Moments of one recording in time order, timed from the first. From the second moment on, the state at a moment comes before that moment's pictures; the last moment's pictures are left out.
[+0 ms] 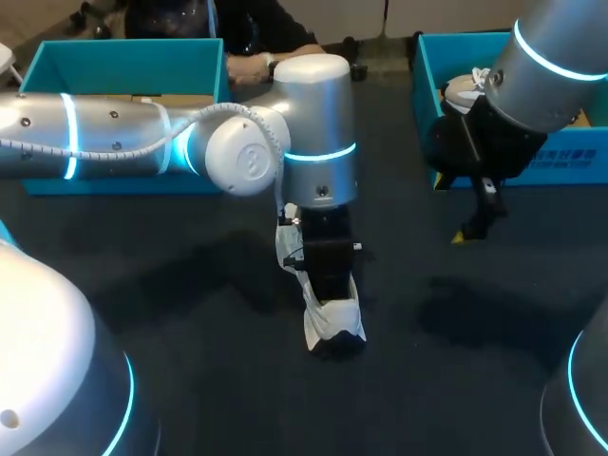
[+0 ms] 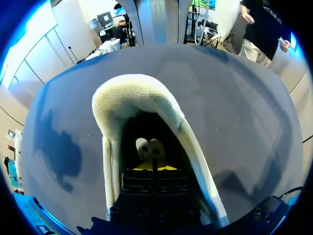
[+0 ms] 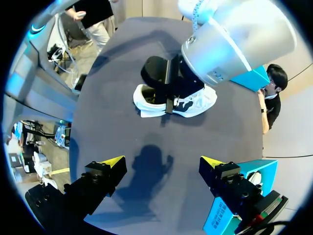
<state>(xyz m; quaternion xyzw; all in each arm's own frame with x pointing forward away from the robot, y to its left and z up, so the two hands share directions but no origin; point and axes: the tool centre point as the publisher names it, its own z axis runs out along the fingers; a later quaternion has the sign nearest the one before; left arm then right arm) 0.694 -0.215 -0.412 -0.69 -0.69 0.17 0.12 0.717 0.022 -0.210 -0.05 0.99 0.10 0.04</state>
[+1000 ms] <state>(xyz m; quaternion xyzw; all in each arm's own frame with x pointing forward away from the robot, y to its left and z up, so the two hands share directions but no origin) 0.738 -0.202 -0.387 -0.69 -0.72 0.11 0.03 0.717 0.022 -0.210 -0.05 0.99 0.10 0.04</state>
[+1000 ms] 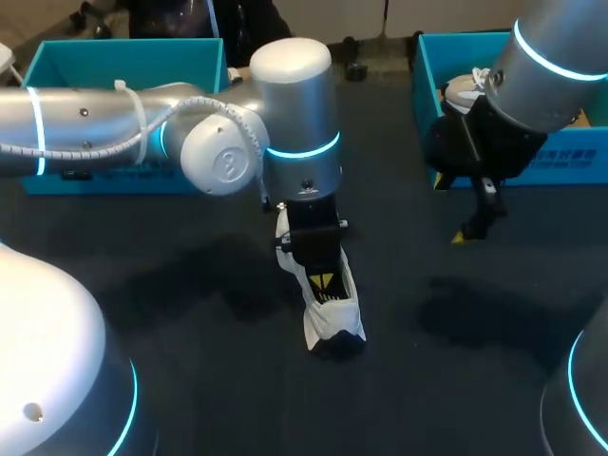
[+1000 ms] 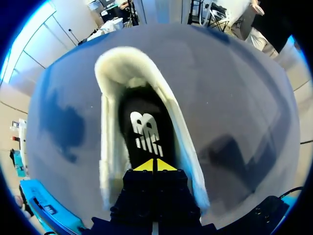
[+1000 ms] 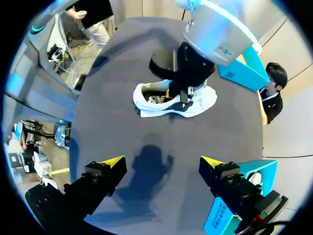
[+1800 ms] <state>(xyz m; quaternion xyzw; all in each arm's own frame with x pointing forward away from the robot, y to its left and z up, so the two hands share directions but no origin) 0.740 -0.196 -0.338 -0.71 -0.70 -0.02 -0.05 0.717 0.022 -0.210 -0.05 0.99 0.10 0.04</state>
